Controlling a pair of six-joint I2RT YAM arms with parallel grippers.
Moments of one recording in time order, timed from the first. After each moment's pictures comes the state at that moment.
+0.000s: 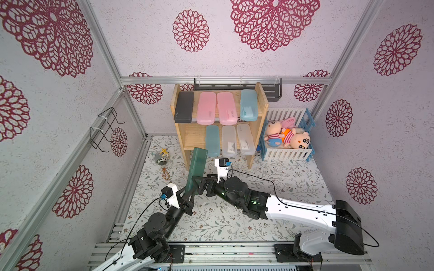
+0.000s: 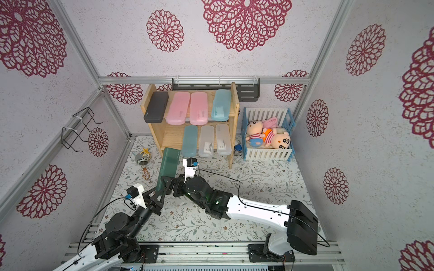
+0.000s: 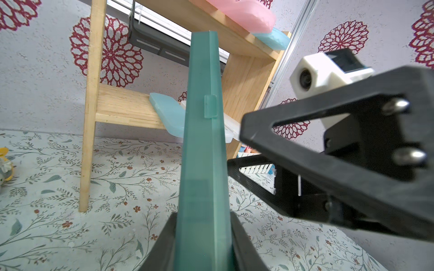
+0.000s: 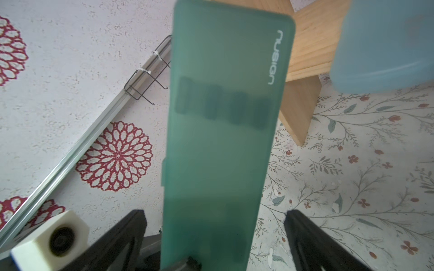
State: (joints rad) left arm -0.94 0.22 0.25 0.05 -0.48 -0.33; right arm 1.15 1.47 1.09 0.20 0.28 0.77
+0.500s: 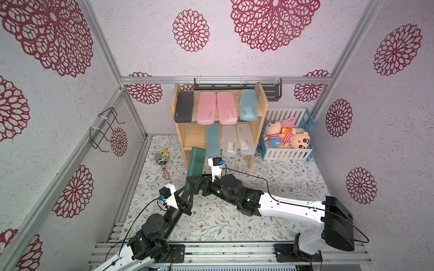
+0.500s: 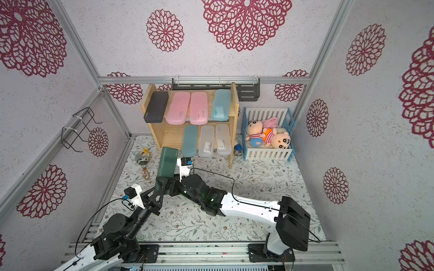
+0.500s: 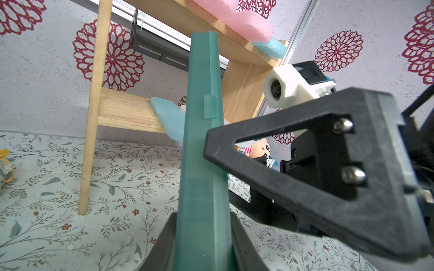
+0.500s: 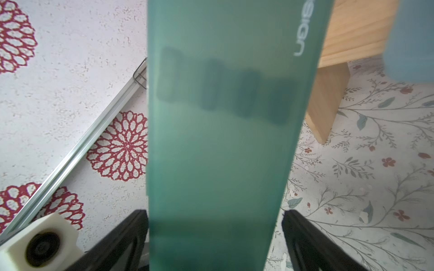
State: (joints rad) left arm -0.94 0.19 0.25 0.05 -0.48 -0.34; right arm 1.13 1.54 1.13 0.26 0.17 0.76
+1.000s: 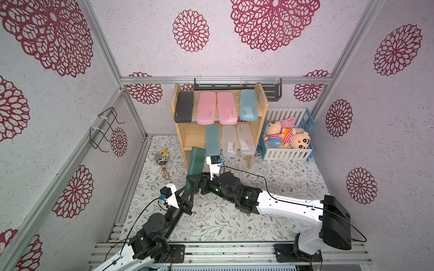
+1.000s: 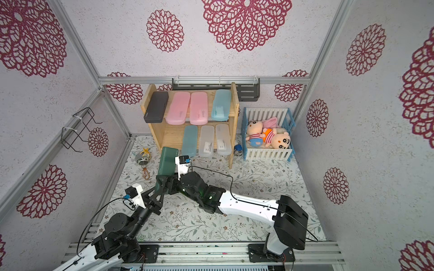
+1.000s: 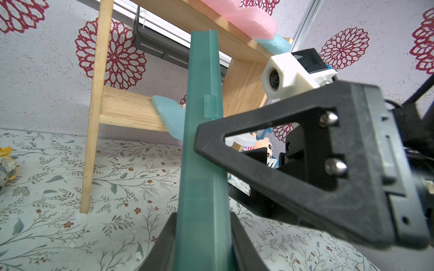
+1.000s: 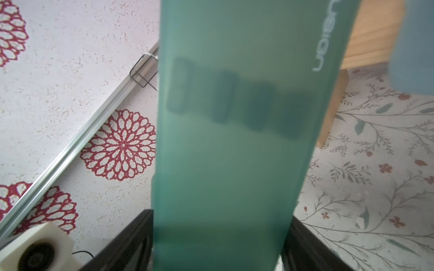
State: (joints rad) left arm -0.94 0.23 0.24 0.06 -0.49 -0.34; right arm 1.12 1.57 1.18 0.21 0.16 0.74
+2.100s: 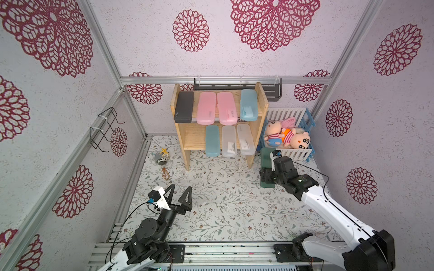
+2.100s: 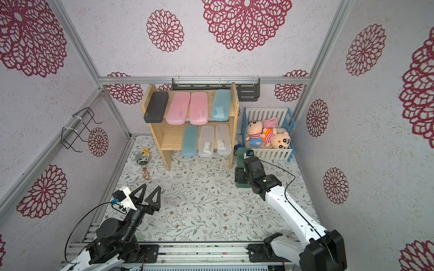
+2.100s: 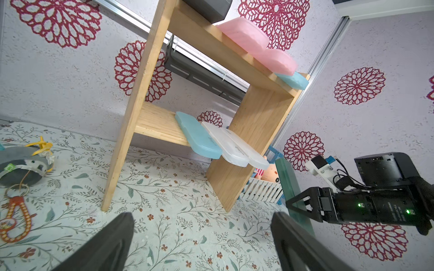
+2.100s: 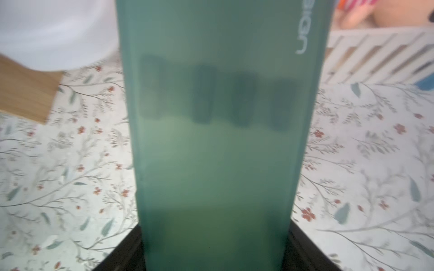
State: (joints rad) left arm -0.95 0.06 0.25 -0.05 -0.62 -0.39; right arm 0.35 1.17 0.94 -0.60 0.13 0.29
